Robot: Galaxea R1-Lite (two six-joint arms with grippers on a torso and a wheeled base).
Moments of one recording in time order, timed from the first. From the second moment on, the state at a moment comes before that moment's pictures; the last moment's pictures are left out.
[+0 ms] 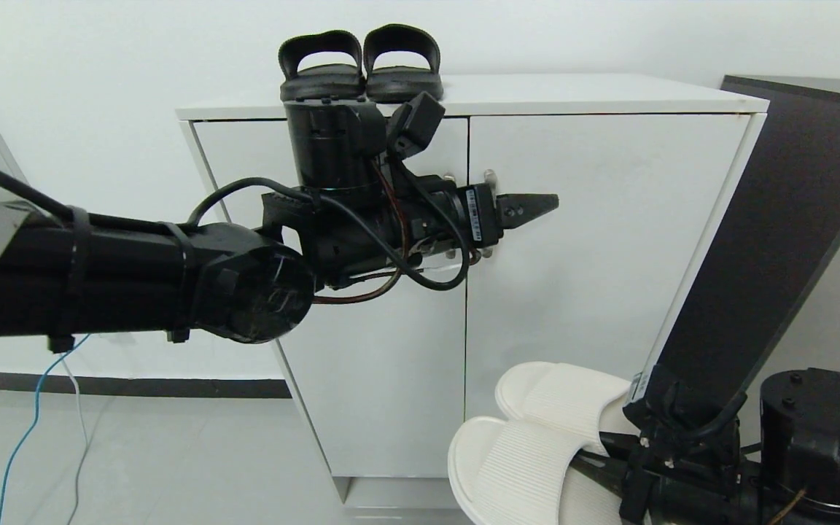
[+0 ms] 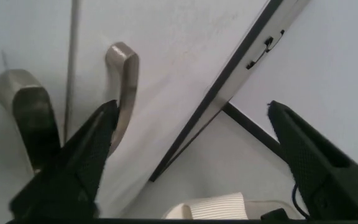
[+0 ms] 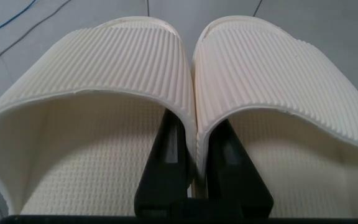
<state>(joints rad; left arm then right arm) -0.62 1.90 -1.39 -0.52 -0.36 -0.32 0.77 1.58 -0.33 -0.95 0.11 -0.18</state>
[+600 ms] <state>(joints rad) -0.62 1.84 -1.28 -0.53 -0.37 -0.32 0.77 1.57 -0.31 -0.95 0.12 -0.18</state>
